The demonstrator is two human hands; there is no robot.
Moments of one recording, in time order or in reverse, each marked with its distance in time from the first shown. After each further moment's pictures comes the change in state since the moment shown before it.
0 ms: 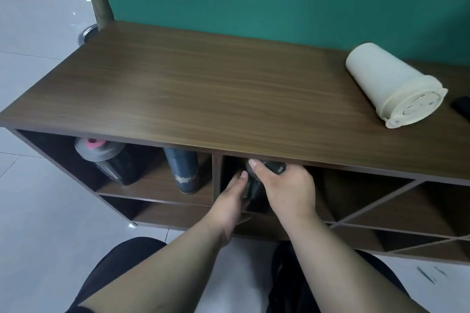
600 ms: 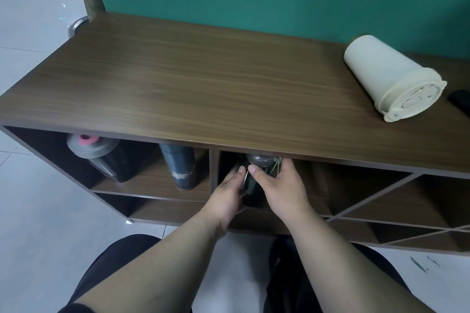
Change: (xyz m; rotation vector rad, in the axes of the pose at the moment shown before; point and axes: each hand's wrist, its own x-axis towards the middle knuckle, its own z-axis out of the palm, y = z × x) left_hand -0.007 0.012 0.002 0.027 0.016 0.032; right_hand 0.007 0.027 0.011 0.115 -0.142 0.000
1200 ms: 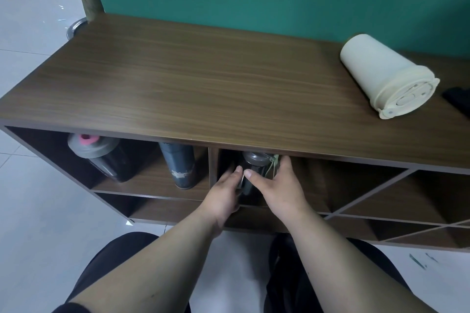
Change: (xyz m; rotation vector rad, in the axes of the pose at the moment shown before) left_hand -0.010 0.005 -0.004 0.052 0.038 0.018; right_hand -0.008 -0.003 -0.005 -0.062 -0.071 0.070
